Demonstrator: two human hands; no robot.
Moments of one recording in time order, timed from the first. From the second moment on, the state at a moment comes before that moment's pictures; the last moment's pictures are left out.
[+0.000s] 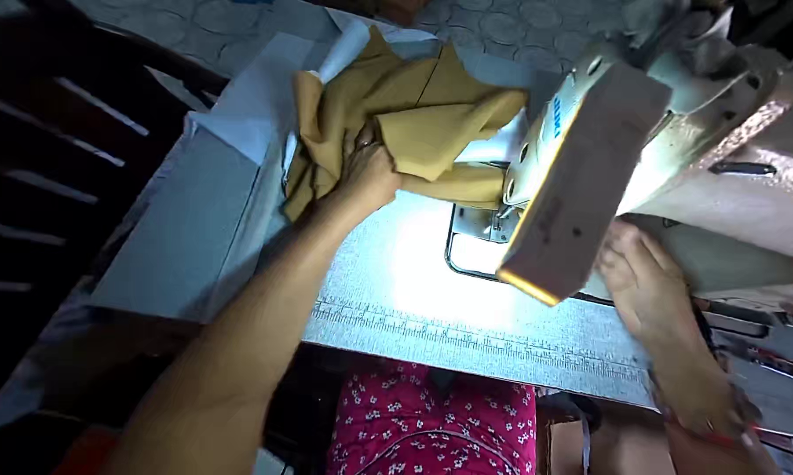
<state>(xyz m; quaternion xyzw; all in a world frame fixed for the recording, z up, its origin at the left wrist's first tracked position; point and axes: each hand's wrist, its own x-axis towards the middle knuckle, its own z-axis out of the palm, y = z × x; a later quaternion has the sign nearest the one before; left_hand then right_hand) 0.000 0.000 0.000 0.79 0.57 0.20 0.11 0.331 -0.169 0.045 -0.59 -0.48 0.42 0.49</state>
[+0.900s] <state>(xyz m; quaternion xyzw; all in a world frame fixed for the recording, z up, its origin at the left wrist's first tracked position) -0.041 -0.117 0.012 0.88 0.42 0.13 0.17 0.287 -0.275 0.000 -0.62 -0.76 -0.01 0.22</state>
